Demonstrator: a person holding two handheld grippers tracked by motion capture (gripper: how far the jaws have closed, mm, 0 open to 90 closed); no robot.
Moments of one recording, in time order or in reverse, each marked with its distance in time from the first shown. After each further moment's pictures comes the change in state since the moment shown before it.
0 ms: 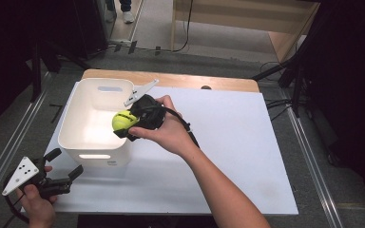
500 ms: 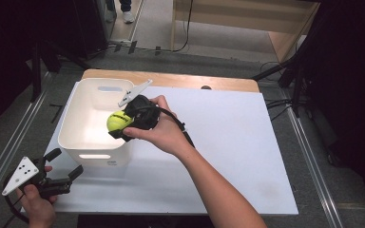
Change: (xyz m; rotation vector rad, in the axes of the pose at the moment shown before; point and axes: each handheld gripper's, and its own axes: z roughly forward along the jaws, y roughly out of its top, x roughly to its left) left arm 0.000 0.000 0.000 -0.003 -0.001 0.000; right arm 0.002 0.007 0.011 0.000 0.015 -0.016
